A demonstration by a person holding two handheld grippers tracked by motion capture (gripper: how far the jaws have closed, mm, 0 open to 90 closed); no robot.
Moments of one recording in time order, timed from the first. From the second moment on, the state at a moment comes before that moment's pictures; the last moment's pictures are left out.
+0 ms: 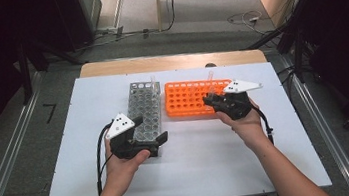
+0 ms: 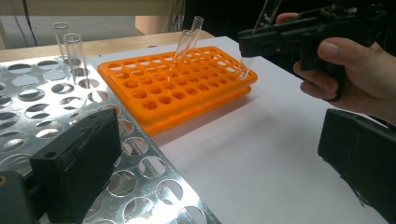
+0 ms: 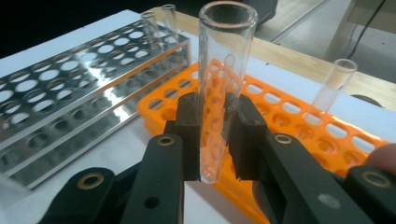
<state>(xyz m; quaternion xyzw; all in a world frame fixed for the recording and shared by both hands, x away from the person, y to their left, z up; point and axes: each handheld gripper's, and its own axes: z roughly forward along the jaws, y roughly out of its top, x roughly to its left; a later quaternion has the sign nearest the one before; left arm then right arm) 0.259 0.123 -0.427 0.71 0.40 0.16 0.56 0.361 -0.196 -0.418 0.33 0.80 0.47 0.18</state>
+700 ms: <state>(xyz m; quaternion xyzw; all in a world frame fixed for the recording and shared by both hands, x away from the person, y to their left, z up) 0.254 0.108 -0.421 0.72 0.38 0.15 0.56 0.296 -0.187 -0.432 0.28 0.81 0.48 0.15</state>
